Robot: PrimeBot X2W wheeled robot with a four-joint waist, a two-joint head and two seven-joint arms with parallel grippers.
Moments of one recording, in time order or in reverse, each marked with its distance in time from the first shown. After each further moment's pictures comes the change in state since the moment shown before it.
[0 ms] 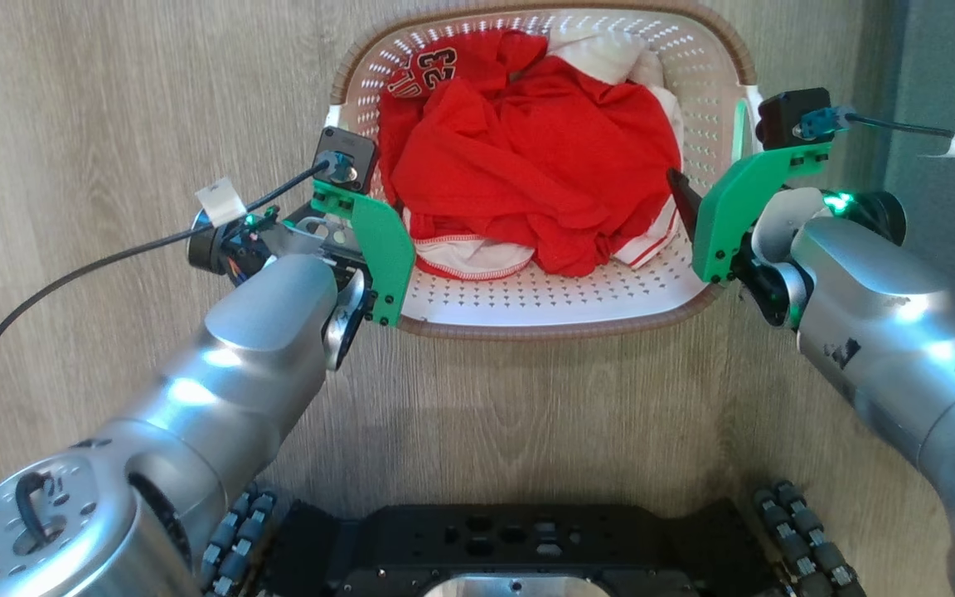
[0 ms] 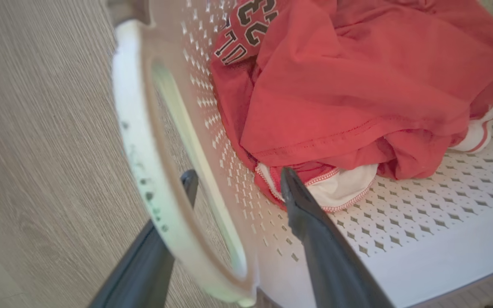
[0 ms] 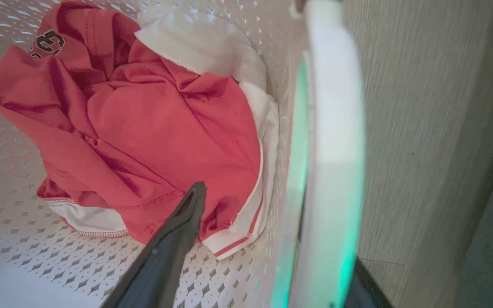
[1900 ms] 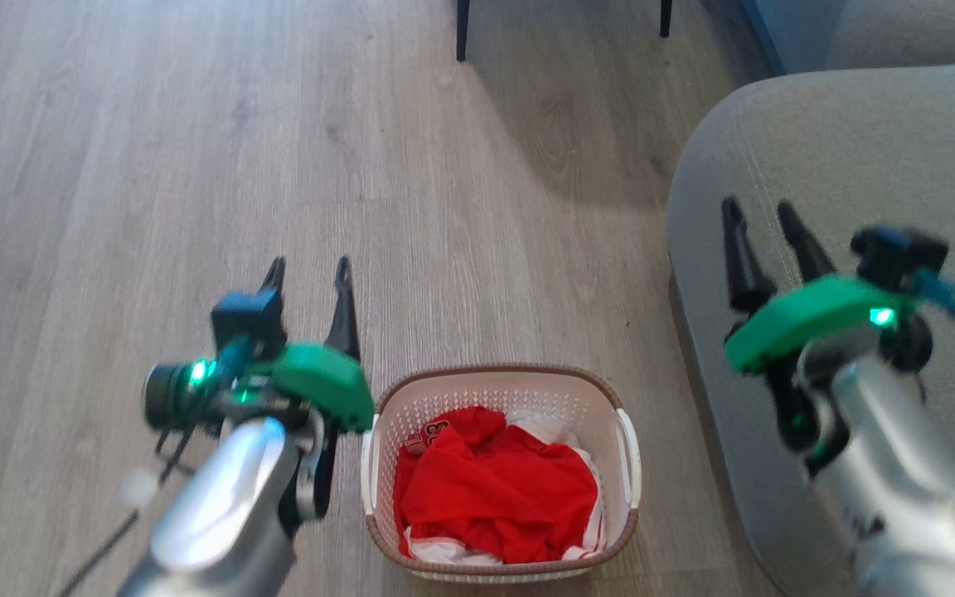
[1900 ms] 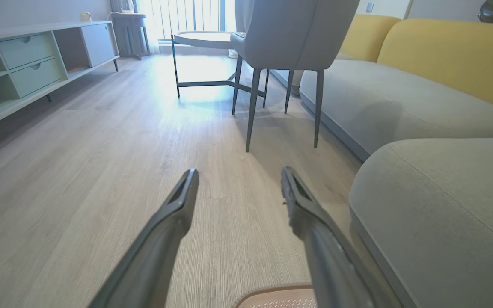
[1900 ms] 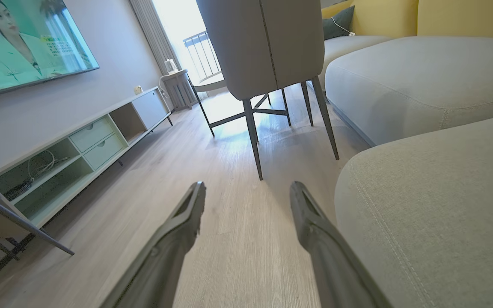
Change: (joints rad) left arm 0.581 0.128 0.660 -0.624 0.449 0.169 -0.227; right arm 0.582 0.015 -0.909 -0.576 -0.587 0.000 -0.162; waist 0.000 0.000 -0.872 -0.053
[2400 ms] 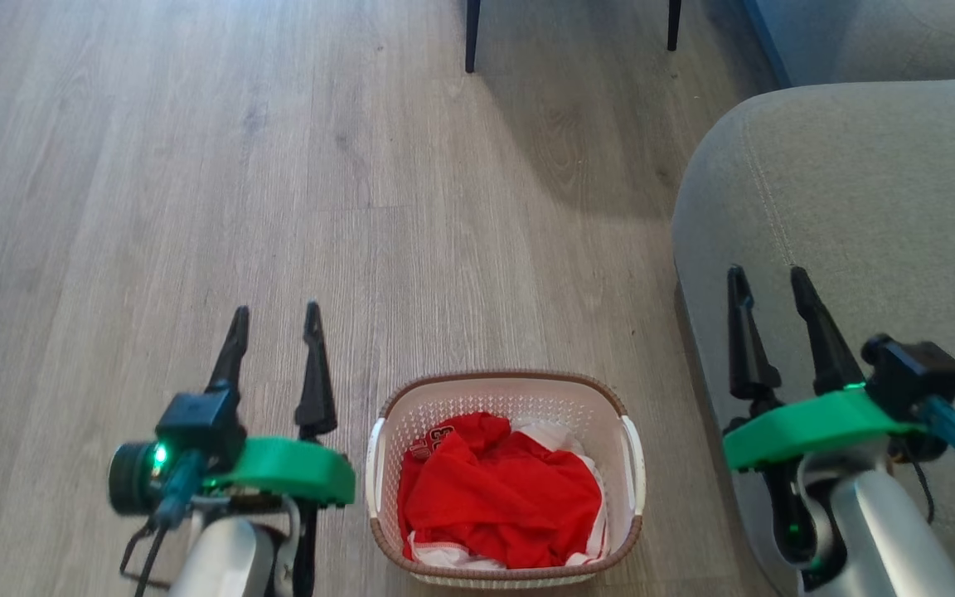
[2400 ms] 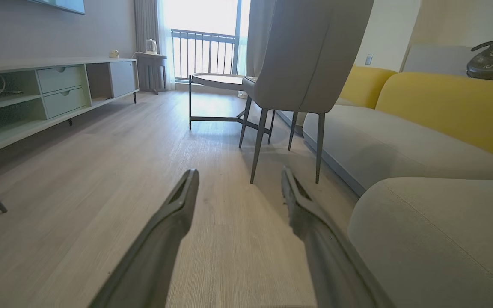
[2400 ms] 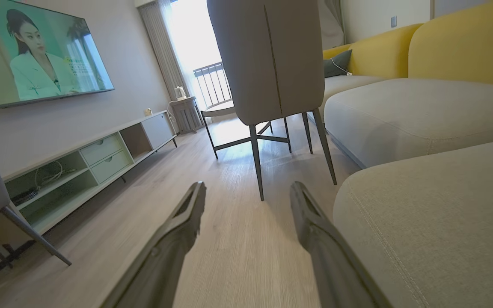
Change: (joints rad) left arm 0.347 -0.104 0.321 -0.361 0.315 -0.116 -0.003; right arm 0.348 0.121 -0.188 -0.393 -0.302 0.000 0.000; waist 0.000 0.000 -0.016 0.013
